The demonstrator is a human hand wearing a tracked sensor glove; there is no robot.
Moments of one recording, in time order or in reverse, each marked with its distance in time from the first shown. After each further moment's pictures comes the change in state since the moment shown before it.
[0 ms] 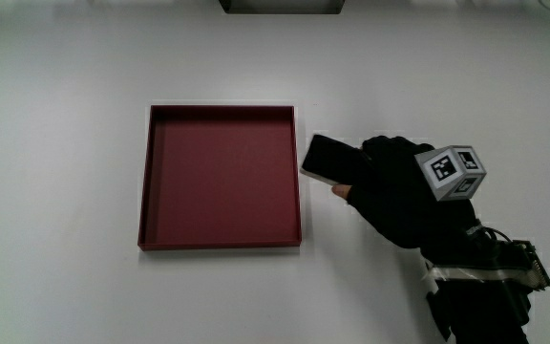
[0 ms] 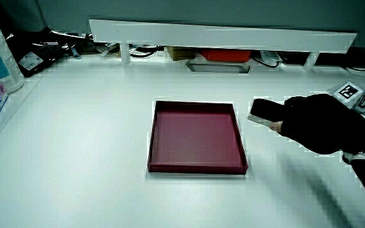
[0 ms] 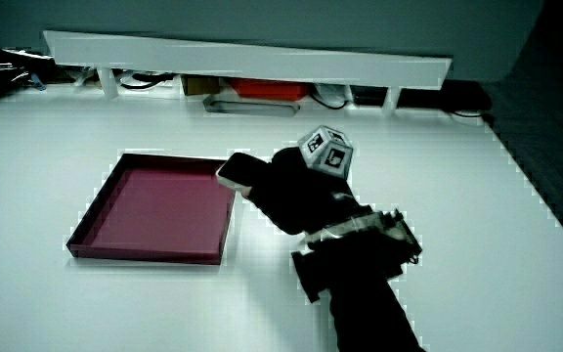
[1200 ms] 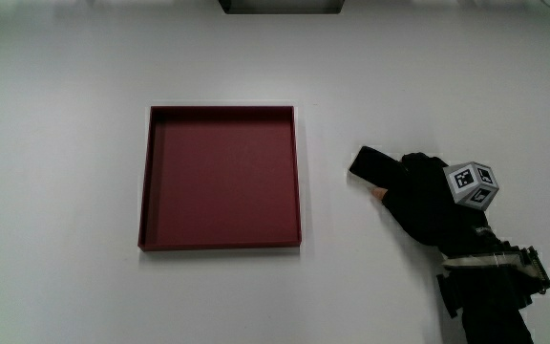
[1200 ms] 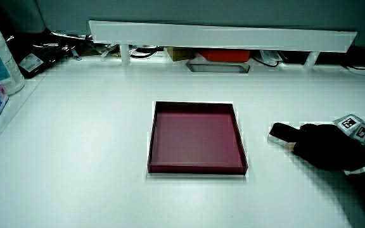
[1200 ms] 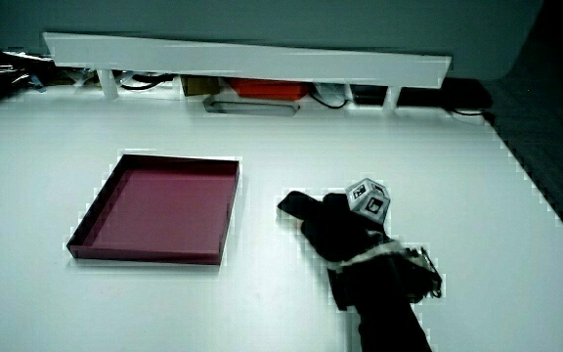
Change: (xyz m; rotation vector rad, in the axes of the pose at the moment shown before) arm 0.087 0.015 -0.053 -0.039 0.027 -0.188
